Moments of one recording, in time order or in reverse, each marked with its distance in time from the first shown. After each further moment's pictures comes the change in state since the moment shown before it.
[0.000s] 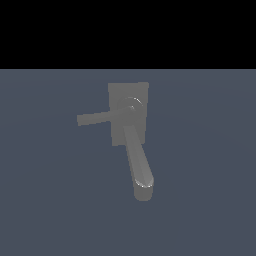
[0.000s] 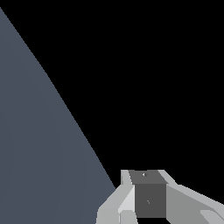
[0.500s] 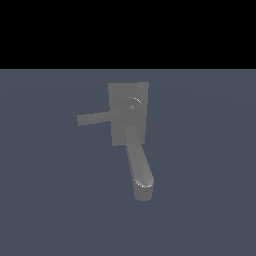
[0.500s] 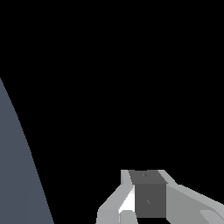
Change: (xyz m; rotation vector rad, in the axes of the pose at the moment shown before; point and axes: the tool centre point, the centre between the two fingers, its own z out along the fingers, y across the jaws) arm 0.049 -0.037 -0.069 -0.274 0.310 -0.112
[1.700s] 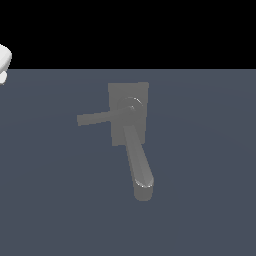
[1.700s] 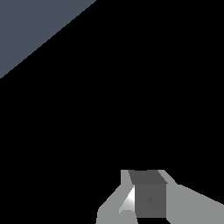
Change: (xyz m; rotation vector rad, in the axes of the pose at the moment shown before) arm 0.071 -0.225 -0.165 -0.257 0.798 -0.522
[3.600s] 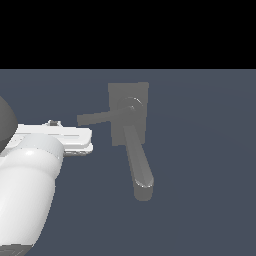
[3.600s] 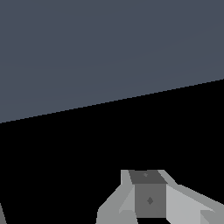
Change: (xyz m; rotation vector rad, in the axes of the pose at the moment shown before) arm 0.078 -0.218 -0.137 0.187 0.576 -0.451
